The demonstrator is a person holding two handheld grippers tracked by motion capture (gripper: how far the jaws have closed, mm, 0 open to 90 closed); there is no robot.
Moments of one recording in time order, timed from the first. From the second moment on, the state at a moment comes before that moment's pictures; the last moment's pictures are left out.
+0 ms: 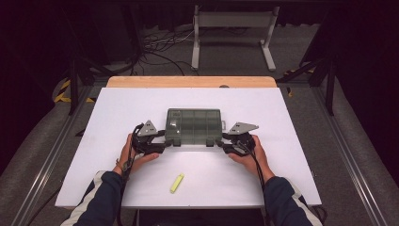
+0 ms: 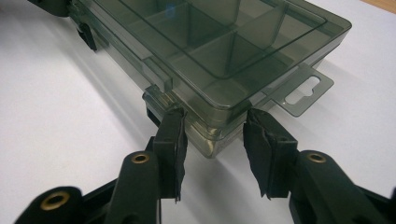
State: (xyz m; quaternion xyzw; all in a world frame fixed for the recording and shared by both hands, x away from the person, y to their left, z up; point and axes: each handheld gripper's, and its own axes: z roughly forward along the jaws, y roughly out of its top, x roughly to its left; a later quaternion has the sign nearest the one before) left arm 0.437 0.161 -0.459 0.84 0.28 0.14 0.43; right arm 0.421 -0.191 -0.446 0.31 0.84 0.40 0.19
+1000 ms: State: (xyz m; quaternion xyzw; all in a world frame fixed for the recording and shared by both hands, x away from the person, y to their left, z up) left arm 0.424 0.170 -0.445 0.85 0.25 0.17 0.44; right arm 0.410 -0.196 -0.437 0.30 0.83 0.43 0.21
